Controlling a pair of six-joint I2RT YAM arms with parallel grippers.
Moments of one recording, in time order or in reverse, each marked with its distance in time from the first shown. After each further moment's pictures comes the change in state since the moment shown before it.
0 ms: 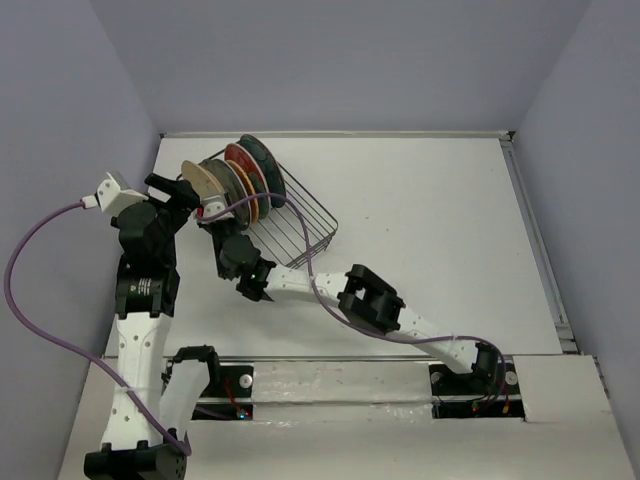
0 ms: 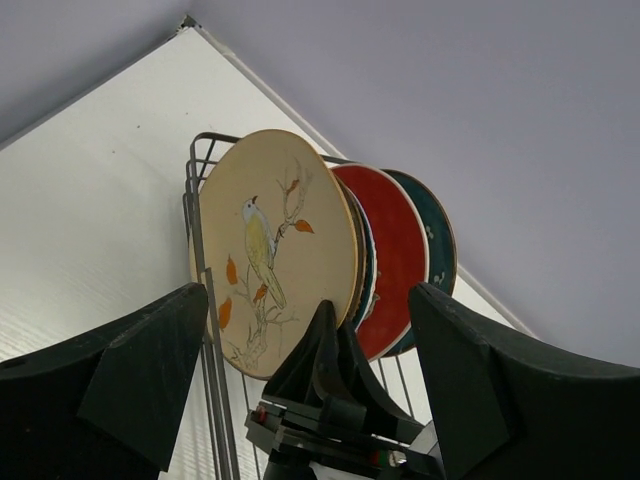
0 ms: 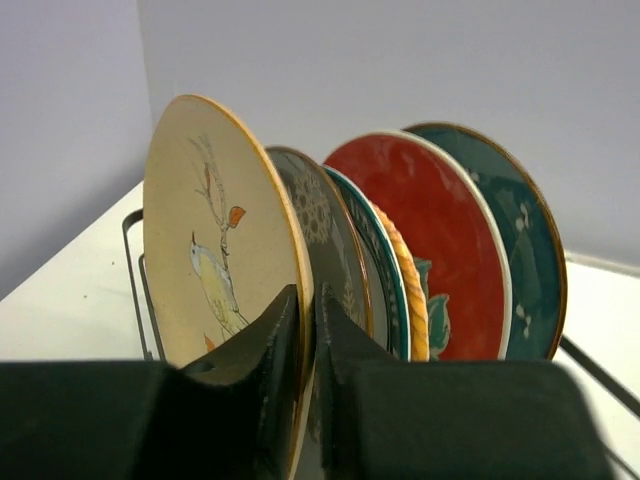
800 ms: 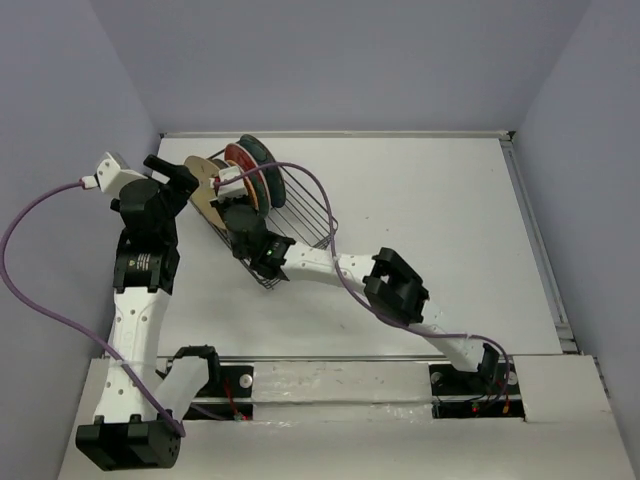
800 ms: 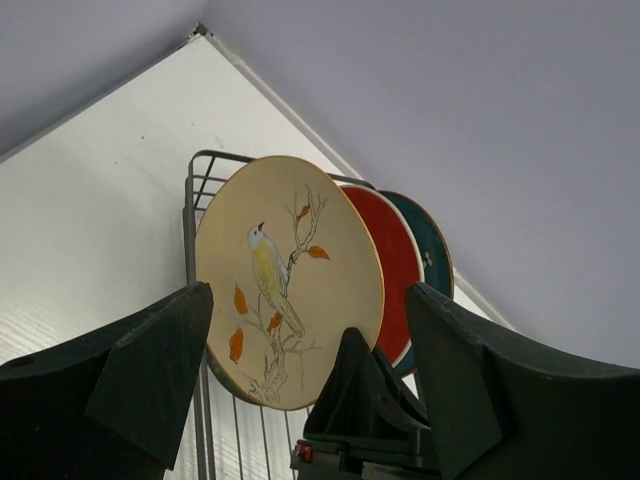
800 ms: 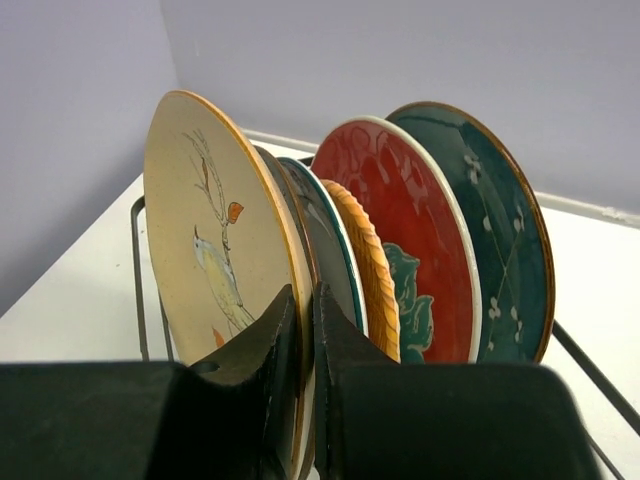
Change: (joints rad) left arm -0.039 0.131 0.127 -0.028 -0.074 -0.014; right arm -0.064 -0.262 -0.208 -0.388 -0.075 0.393
